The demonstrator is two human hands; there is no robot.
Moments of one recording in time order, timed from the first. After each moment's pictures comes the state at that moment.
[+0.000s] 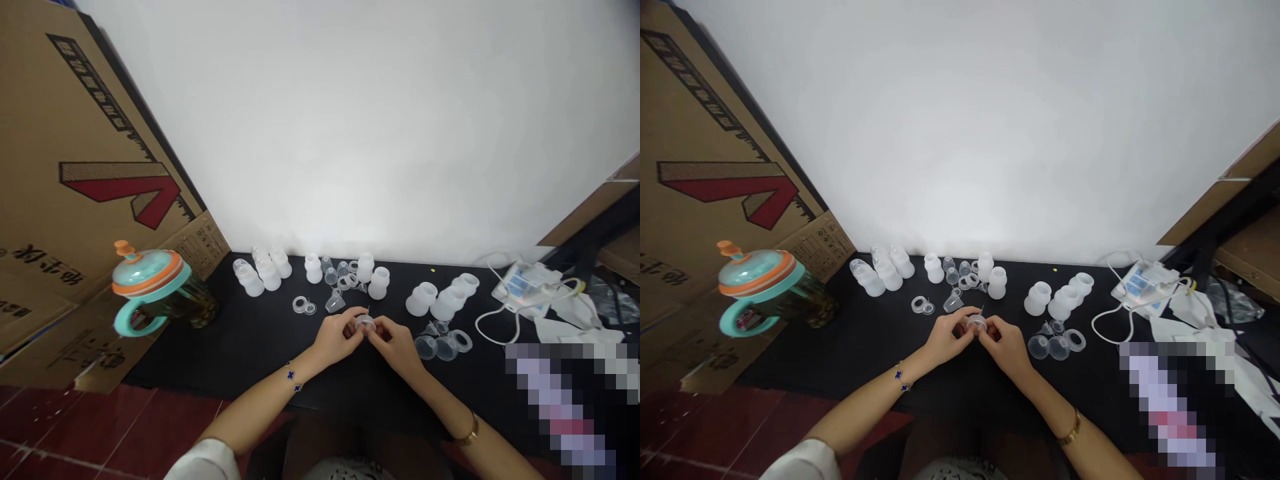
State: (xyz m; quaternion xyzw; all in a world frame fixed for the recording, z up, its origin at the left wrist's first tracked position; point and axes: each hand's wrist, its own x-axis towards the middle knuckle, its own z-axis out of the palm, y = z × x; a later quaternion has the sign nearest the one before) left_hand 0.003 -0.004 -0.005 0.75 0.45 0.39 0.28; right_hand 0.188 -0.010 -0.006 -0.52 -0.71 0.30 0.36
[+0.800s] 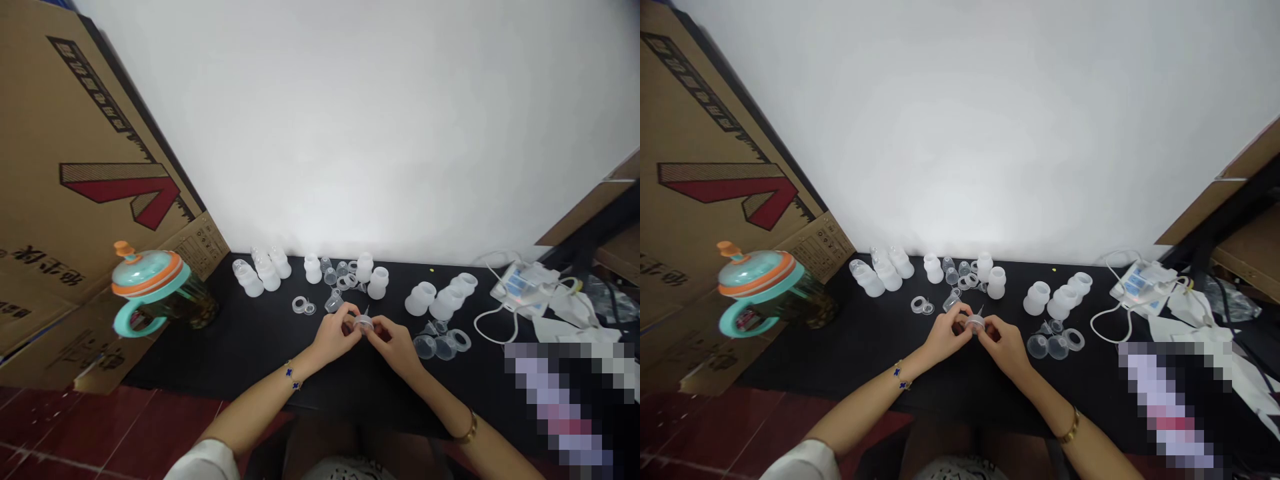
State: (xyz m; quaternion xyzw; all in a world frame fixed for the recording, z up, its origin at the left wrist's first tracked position) left_hand 0.005 0.000 -0.005 0.72 0.45 0.40 0.35; right_hand 0.189 -0.011 -0.005 -0.51 -0.72 0.31 0.36
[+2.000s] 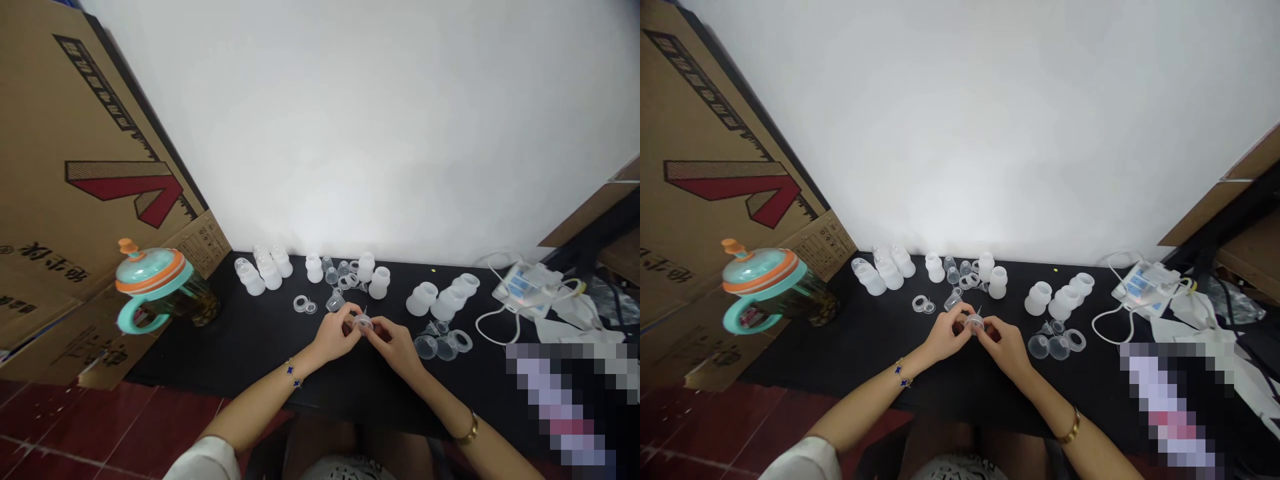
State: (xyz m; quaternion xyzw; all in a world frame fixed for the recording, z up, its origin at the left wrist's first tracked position) left_hand 0.002 -0.002 0.002 0.74 0.43 0.40 0.34; right_hand 0.187 -0.011 -0.003 -0.50 -0.72 0.32 0.35
